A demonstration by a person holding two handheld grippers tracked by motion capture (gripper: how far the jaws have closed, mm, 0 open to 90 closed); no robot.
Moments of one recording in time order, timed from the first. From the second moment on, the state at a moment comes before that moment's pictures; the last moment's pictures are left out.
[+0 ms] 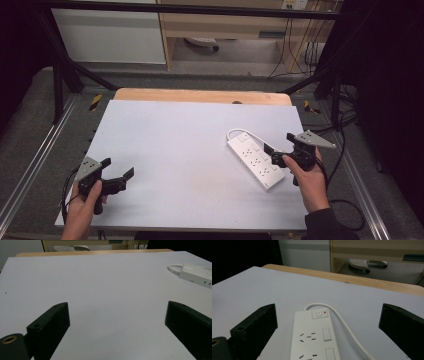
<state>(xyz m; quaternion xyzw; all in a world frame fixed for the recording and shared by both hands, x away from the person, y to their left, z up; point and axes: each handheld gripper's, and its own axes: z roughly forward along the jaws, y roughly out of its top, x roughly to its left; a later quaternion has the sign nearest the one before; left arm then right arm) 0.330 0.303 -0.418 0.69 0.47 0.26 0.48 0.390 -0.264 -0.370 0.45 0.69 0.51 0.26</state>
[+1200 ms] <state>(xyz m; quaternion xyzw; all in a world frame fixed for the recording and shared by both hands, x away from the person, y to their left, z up) 0.330 0.303 -0.417 0.69 0.47 0.26 0.49 0.436 -0.245 -0.356 0.46 0.68 0.50 0.27</state>
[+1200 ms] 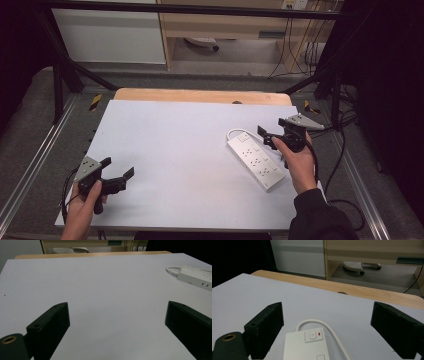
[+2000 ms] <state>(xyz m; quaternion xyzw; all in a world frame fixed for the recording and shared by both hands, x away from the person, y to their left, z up) 0.329 0.304 -0.417 0.69 0.47 0.26 0.49 0.453 -0.233 -0.363 0.46 0.66 0.51 0.30</state>
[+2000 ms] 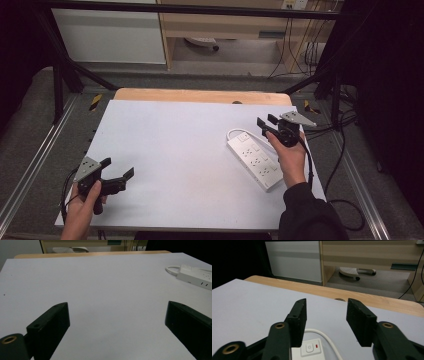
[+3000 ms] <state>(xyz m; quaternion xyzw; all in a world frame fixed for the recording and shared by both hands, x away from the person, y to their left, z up) 0.329 0.303 -0.417 0.70 0.46 0.25 0.49 0.481 -0.207 -0.372 0.45 0.67 0.50 0.31</state>
